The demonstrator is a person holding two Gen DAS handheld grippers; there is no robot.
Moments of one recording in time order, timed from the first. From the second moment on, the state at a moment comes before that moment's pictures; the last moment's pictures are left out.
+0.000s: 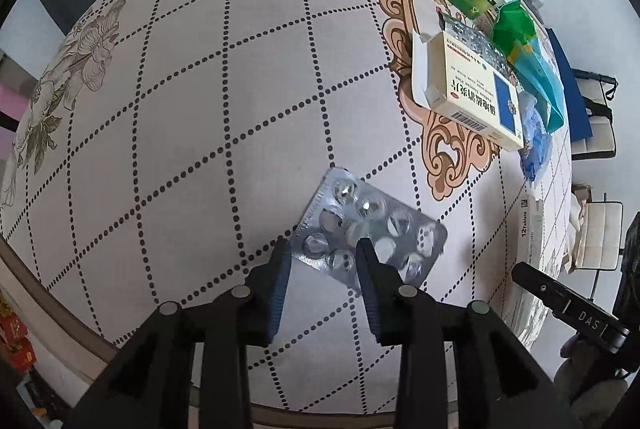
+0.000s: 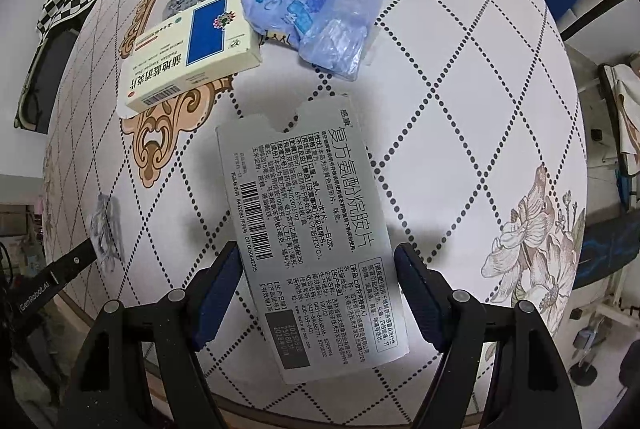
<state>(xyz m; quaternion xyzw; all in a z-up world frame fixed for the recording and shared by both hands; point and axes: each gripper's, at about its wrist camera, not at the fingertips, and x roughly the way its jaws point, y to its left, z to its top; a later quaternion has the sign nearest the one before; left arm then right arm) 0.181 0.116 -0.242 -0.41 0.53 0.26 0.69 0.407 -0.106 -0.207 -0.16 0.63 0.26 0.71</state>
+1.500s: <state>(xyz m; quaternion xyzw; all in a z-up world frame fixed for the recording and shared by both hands) 0.148 0.071 -0.125 -0.24 0.48 0.28 0.80 0.326 -0.130 -0.155 -0.10 0.57 0.26 0.77</state>
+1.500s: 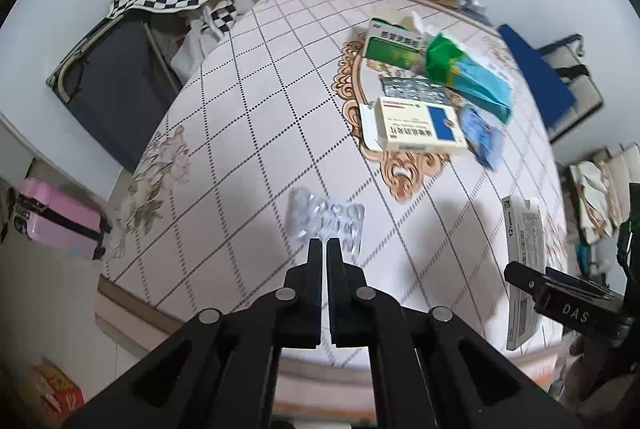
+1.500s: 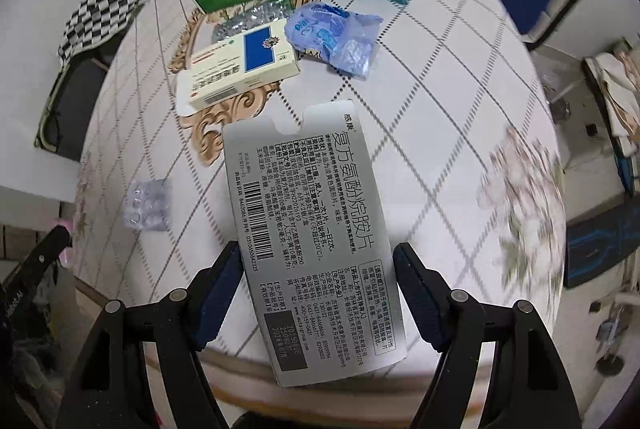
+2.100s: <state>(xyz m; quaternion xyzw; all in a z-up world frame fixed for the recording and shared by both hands) 0.128 0.131 -0.243 -0.34 0.54 0.18 0.74 0.291 -0.151 -0.196 -0.08 0.59 0.16 0.79</state>
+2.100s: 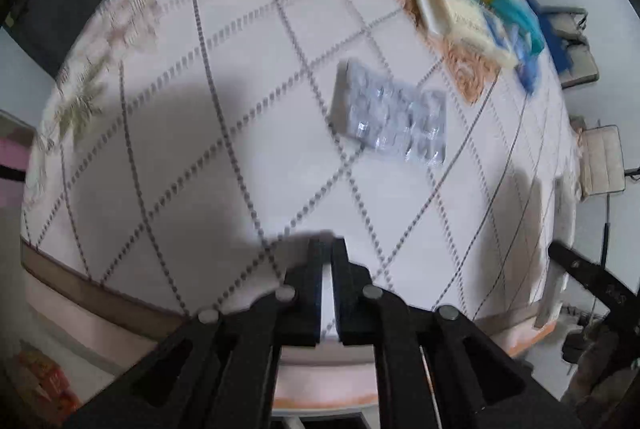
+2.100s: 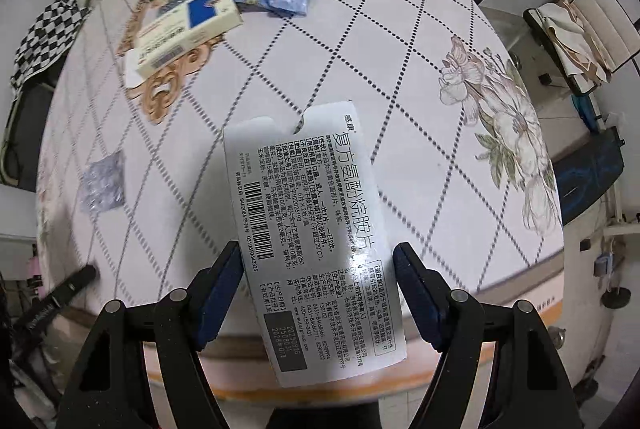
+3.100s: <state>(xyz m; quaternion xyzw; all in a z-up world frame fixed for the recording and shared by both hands) 0.248 0.095 -0.230 -0.21 0.59 0.21 0.75 0.392 -0.151 -0.212 -0.05 0.61 0.18 0.77</state>
